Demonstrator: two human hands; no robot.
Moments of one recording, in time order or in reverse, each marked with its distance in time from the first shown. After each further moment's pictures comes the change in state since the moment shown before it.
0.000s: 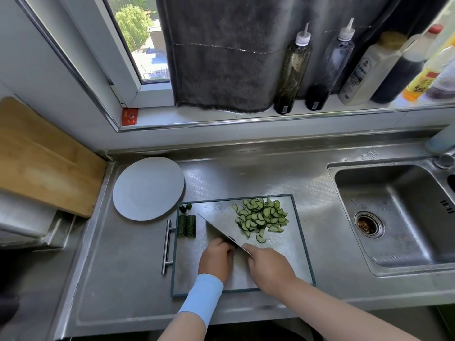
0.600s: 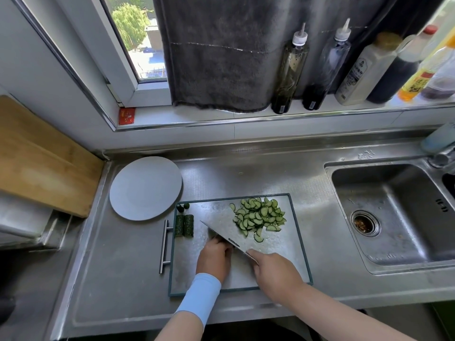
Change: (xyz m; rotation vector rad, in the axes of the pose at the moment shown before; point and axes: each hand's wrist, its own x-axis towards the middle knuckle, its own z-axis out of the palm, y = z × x) left_hand 0.000 0.005 -0.003 0.047 0.008 0.014; right_hand -0.019 0.011 -0.006 -0.052 -0.024 -0.012
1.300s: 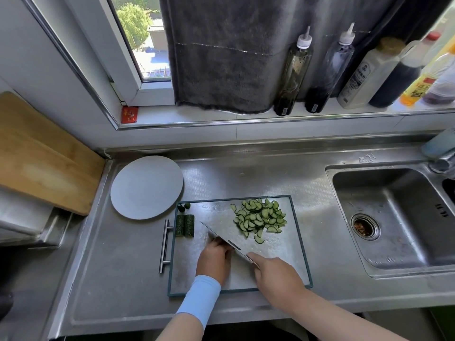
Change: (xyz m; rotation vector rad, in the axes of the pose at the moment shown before) left_hand -0.003 0.002 -0.003 0.006 0.046 0.057; right_hand -0.007 0.000 0.002 0.017 0.022 -0.013
